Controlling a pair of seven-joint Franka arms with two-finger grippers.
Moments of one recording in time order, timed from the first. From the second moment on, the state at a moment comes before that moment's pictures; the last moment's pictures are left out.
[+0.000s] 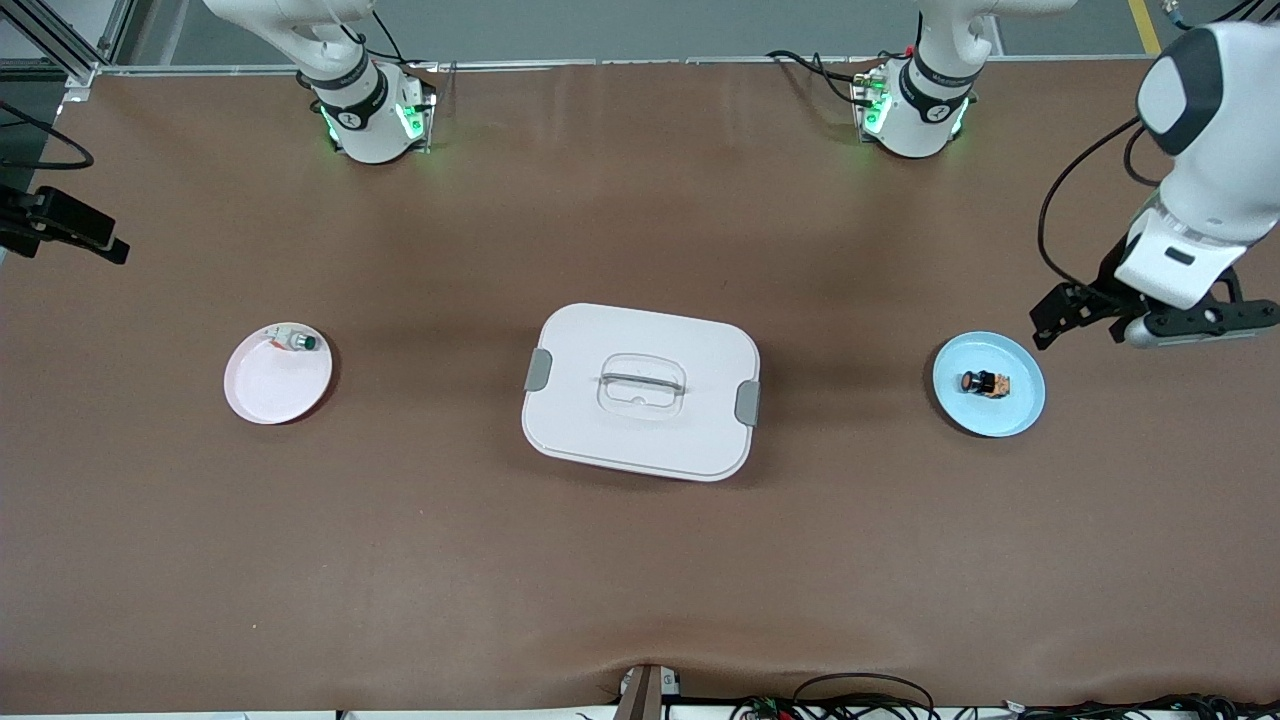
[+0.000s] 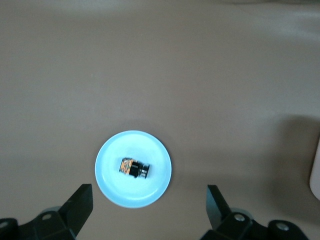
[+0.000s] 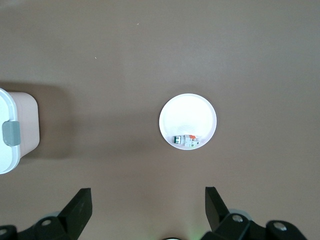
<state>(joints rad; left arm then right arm) -0.13 -0.11 0.08 -2.03 0.04 2.11 -0.15 0.01 0.06 -0.06 -1.39 0.03 1.39 0.05</state>
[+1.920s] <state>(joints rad) -0.14 -0.02 0.07 -1.59 0.00 1.61 -0.06 0.00 0.06 -0.06 -1.39 0.03 1.39 0.05</state>
